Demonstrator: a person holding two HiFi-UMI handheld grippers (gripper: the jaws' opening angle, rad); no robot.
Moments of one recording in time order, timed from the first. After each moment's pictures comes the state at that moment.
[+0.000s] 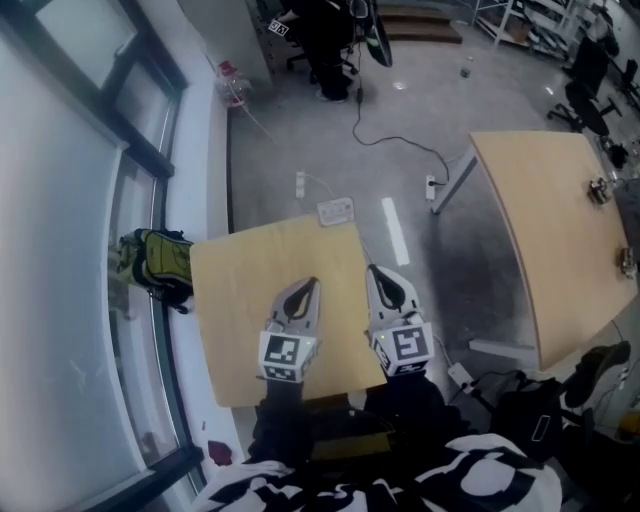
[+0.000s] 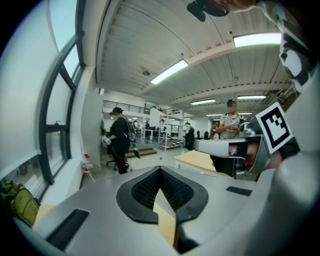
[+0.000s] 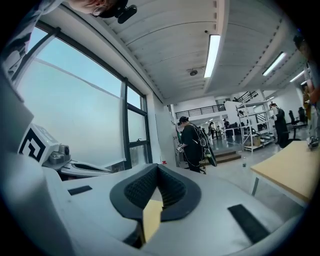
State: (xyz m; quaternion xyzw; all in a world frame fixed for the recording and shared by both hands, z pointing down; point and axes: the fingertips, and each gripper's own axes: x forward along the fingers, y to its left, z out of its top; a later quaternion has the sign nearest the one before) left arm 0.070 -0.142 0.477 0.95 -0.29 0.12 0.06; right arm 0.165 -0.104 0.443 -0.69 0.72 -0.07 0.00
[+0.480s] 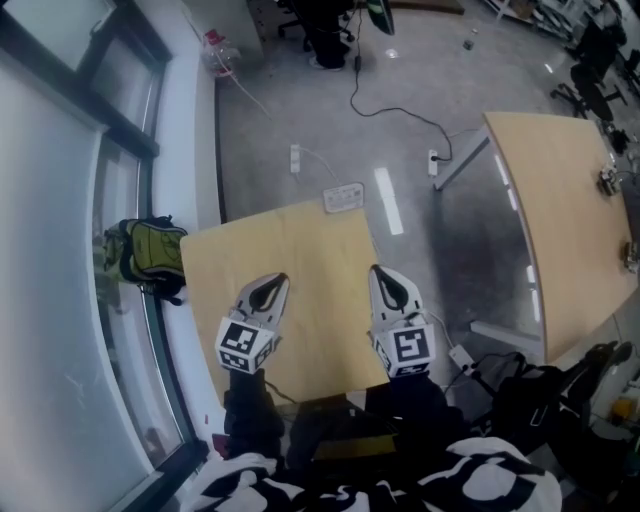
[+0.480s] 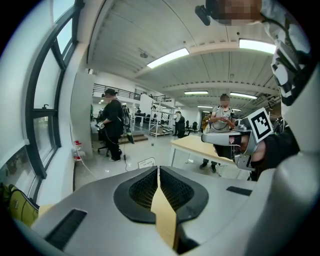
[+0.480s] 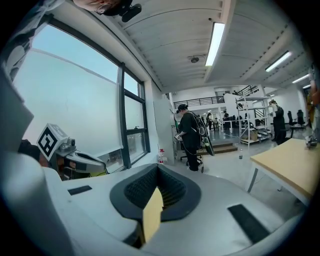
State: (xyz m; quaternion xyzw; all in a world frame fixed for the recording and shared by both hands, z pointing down) left arm 0.002 -0.209 0.542 0.95 -0.21 0.20 0.09; right arm 0.154 -0.139 0.497 -0.70 0.70 -0.12 -0.04
